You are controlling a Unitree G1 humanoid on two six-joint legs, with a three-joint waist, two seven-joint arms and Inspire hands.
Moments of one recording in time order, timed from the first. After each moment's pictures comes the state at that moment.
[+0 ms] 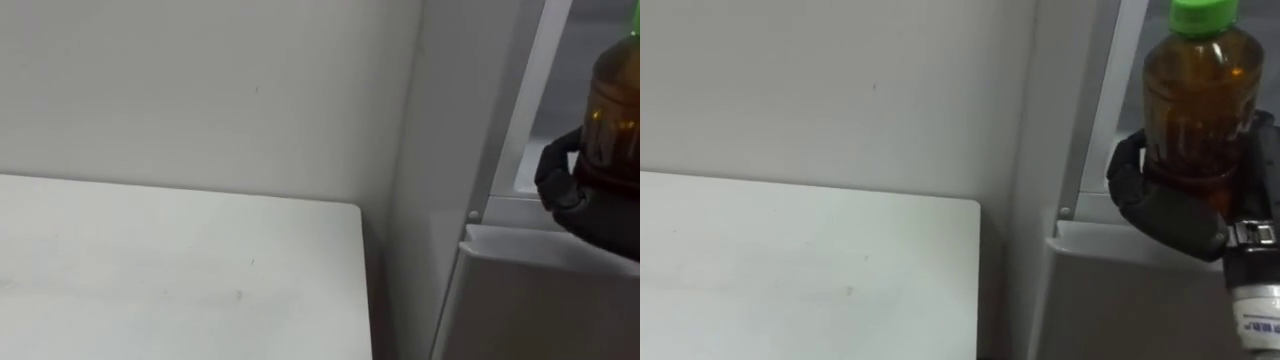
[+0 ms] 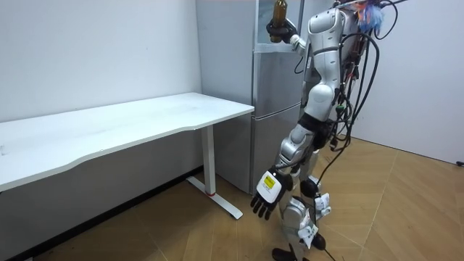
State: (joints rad) left arm 0.34 0.23 0.08 0.96 0.36 0.04 0.03; right arm -0.05 -0.53 -0.17 -0.36 0.19 -0.03 -0.29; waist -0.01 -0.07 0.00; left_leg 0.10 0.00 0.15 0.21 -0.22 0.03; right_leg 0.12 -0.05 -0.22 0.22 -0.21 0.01
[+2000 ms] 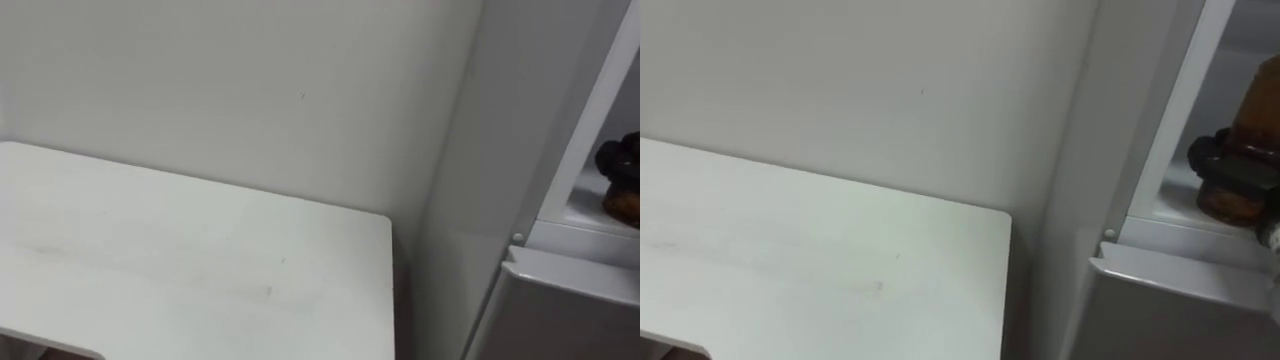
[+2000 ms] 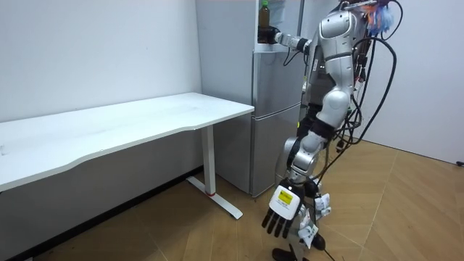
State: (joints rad) left arm 0.36 0.26 0.21 0.93 0.31 0.15 0.03; right arm -0.60 -0.73 -0.13 0.60 0.63 0.04 -0.18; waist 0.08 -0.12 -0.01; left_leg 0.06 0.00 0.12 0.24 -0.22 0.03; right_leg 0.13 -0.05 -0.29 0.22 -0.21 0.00
